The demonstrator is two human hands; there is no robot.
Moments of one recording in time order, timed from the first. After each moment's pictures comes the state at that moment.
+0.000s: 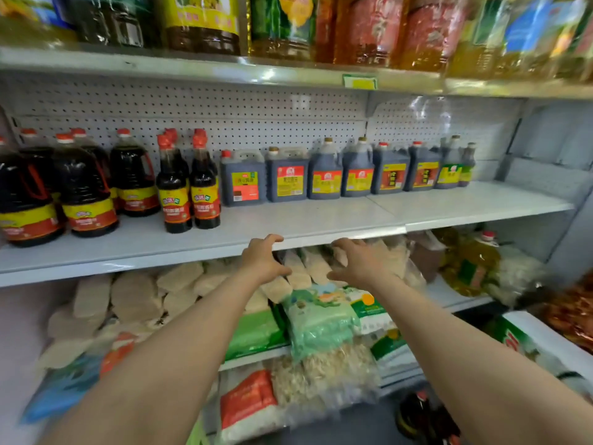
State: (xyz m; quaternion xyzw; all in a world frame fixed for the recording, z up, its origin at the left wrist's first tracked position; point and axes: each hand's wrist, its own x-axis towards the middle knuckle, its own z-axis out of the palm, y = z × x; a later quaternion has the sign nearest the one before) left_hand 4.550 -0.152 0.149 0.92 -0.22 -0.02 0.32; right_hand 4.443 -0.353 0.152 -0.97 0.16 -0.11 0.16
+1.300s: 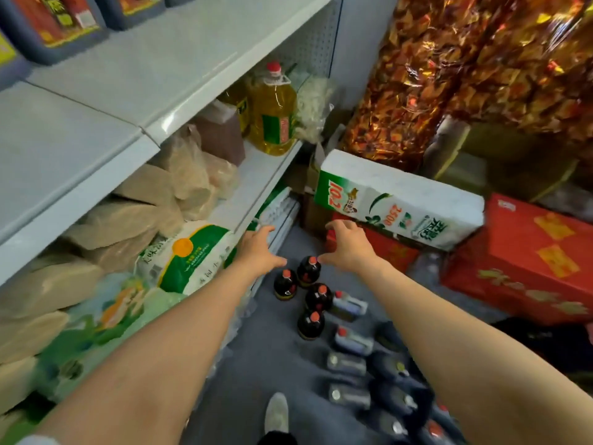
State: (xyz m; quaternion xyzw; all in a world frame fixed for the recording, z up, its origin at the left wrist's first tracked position) left_hand 4.542 -0.647 -0.105 0.78 -0.50 -0.34 0.12; right_hand 4.335 -0.707 -0.080 -0.77 0.58 0.02 0.27
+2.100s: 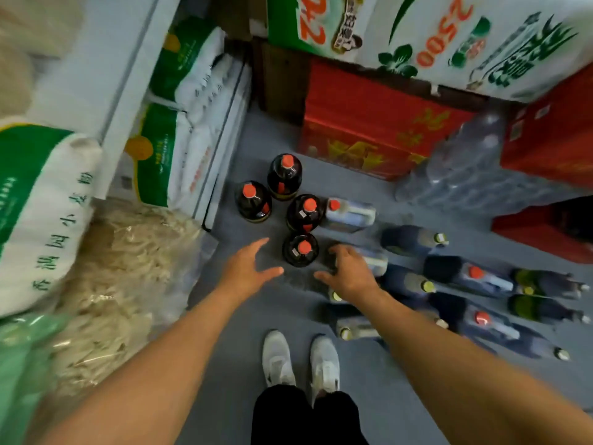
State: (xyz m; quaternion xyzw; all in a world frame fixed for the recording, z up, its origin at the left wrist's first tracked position) left_hand 4.507 -0.643 -0.490 0.70 -0.51 -0.51 0.04; right_hand 4.278 -0.658 -0.493 -0.59 0.68 0.10 0.42
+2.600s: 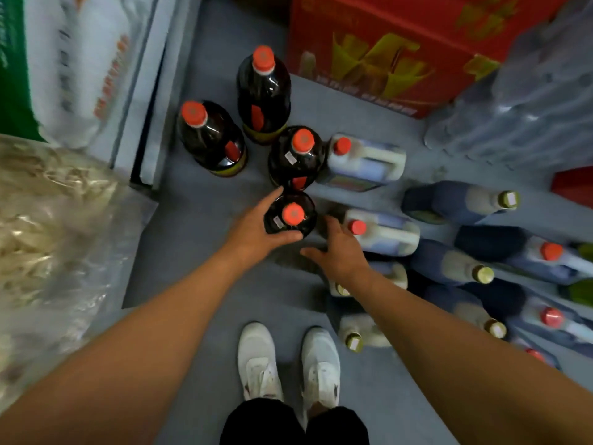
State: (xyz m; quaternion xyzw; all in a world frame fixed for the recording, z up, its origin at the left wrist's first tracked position) left_hand 4.447 -0.666 -0.702 0.64 -0.45 -0.60 0.14; right_hand 4.259 -0.651 -0.715 -0.56 0.68 0.05 0.46
